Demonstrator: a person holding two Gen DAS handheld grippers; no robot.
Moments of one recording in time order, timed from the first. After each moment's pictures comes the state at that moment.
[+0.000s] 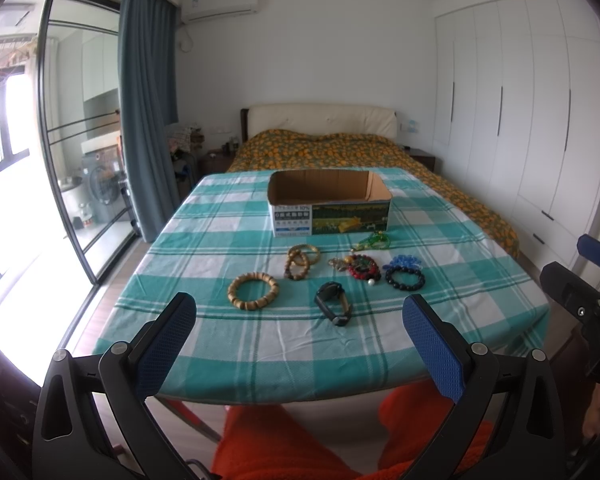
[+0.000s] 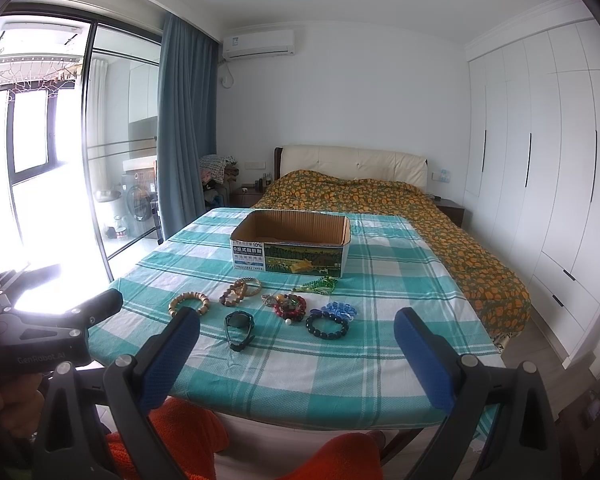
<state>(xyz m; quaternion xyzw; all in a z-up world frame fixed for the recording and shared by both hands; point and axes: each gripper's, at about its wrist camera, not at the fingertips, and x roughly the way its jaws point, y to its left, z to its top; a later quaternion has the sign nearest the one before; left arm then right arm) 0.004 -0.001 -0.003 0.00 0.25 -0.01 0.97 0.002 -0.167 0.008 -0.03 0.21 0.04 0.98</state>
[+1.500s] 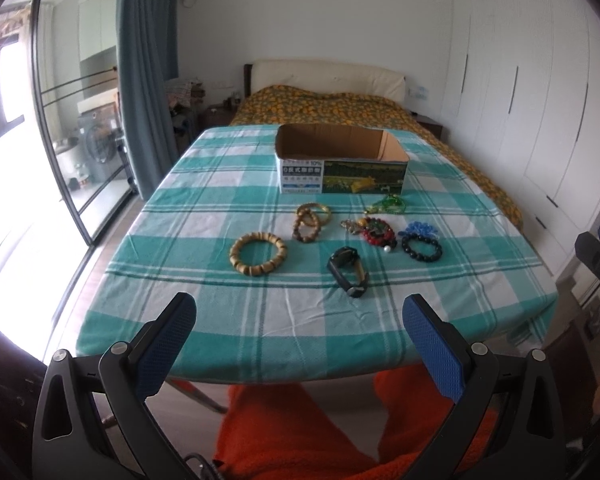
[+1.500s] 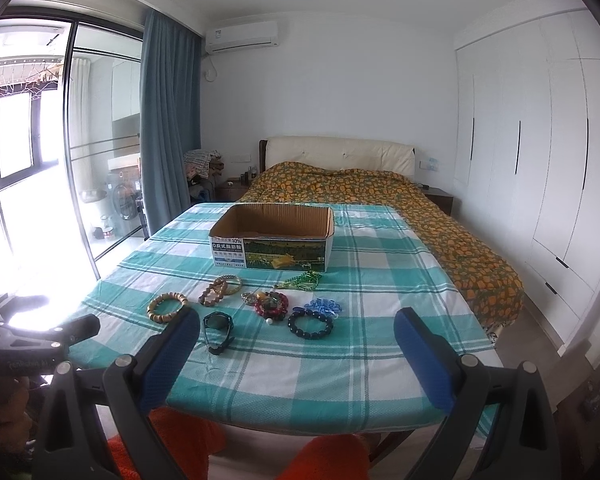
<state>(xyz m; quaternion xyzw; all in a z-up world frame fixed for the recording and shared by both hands) 0.042 0.021 -0.028 -0.01 0.33 0.00 0.94 0.028 -0.182 0.000 -0.03 0.23 0.01 0.97</state>
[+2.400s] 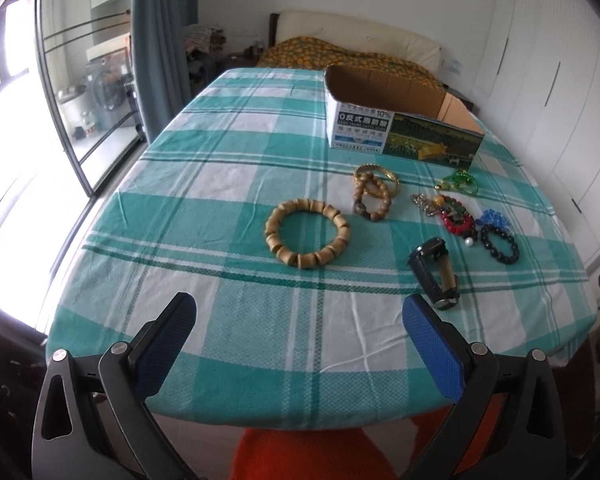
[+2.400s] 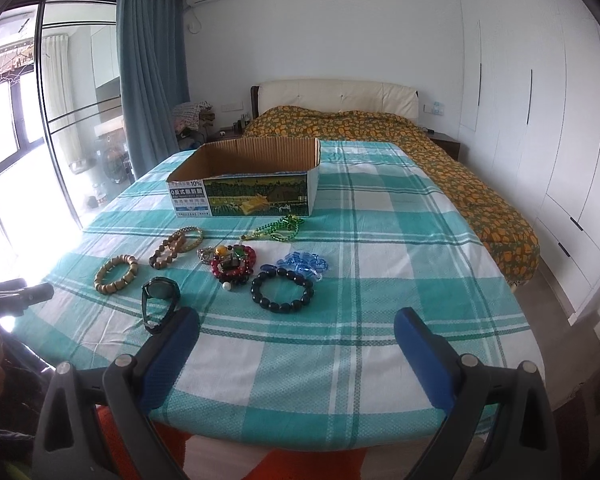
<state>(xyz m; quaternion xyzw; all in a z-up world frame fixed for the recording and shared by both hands) 0.138 0.080 -0.102 -0.06 0.41 0.03 0.91 0.136 -0.227 -0.083 -0.01 0.34 0.03 0.94</state>
